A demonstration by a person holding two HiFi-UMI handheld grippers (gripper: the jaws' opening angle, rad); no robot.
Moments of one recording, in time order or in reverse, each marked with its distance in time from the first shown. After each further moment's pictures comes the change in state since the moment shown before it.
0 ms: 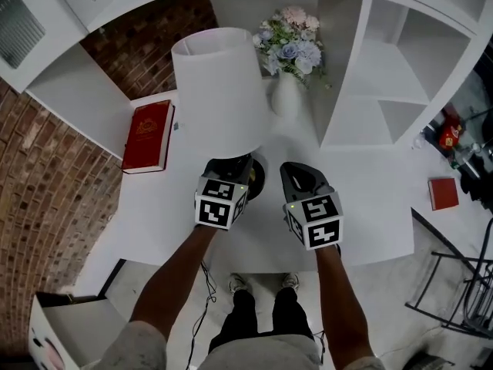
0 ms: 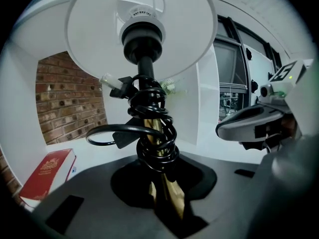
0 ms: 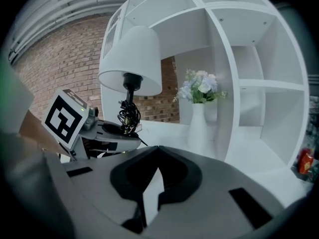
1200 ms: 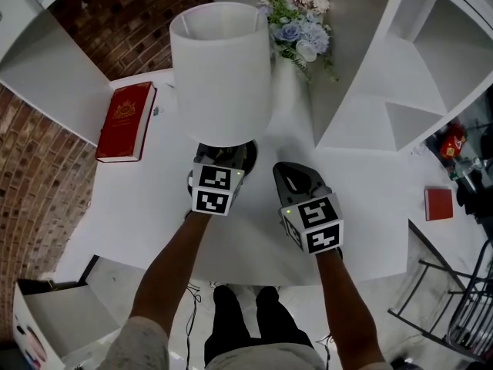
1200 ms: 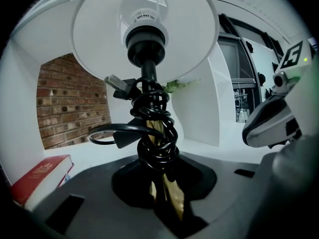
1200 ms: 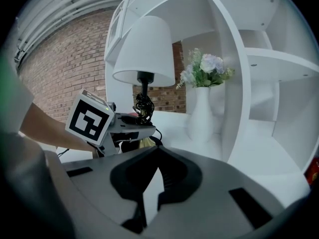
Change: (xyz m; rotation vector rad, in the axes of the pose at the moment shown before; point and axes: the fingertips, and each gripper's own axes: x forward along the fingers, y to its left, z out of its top) left arm 0.070 0.020 -0.004 0.046 -0.109 0.120; right arm 0.030 -0.025 -0.040 -0.061 0.067 0.104
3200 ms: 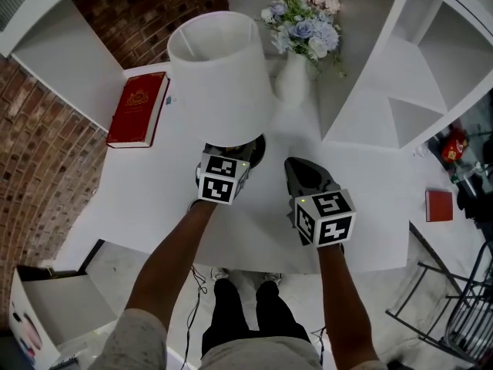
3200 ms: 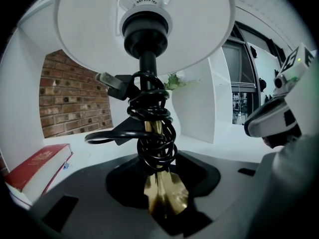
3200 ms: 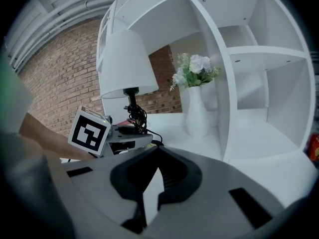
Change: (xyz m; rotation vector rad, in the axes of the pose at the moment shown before) left arm -0.014 -0.001 -0.017 -0.062 0.036 -0.029; right arm -0.018 0.005 0.001 0.146 -0.025 -0.021
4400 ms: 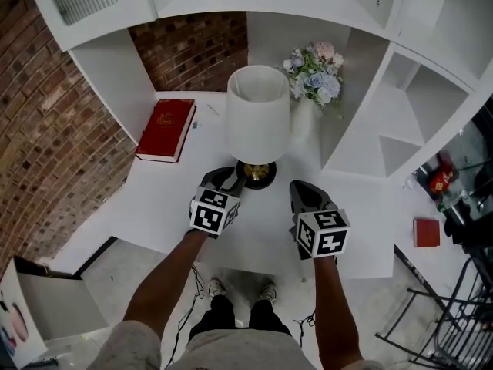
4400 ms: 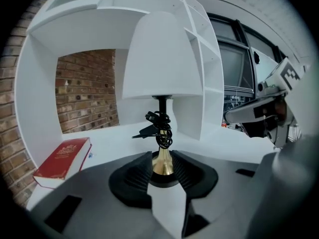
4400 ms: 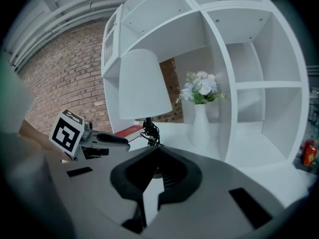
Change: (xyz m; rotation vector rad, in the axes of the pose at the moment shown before) left arm -0.109 0.011 -0.001 -0.059 0.089 -0.019; right arm -0.040 0.039 0.039 -0.010 -0.029 -0.024
